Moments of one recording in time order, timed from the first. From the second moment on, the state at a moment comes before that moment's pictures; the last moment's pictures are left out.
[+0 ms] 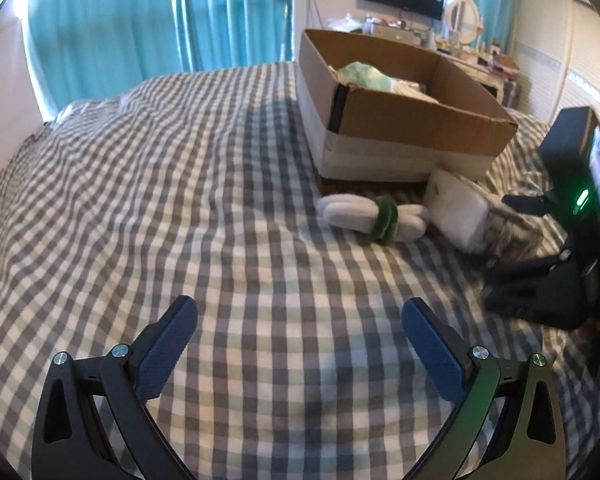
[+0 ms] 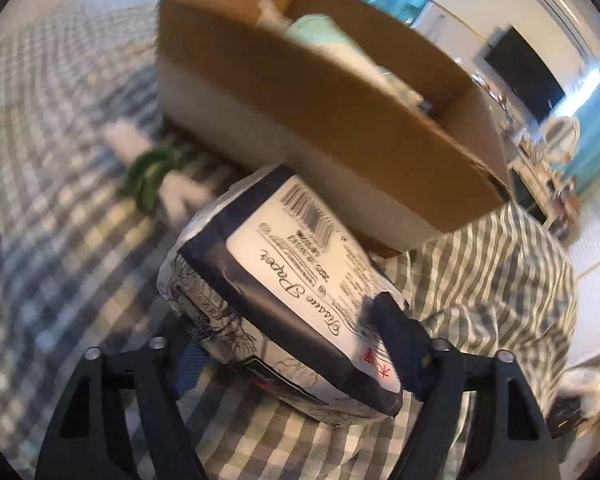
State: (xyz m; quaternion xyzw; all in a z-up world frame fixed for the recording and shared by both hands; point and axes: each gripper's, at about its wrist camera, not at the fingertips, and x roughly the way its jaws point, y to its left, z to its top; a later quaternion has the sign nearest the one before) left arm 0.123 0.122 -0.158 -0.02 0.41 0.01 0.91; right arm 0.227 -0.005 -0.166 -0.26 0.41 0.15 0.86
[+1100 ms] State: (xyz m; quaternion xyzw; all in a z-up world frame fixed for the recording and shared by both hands) left arm 0.257 0.063 -0.199 -0.08 0.46 -0.02 0.89; right arm 0.278 -0.130 -0.115 0.00 0.40 0.05 0.91
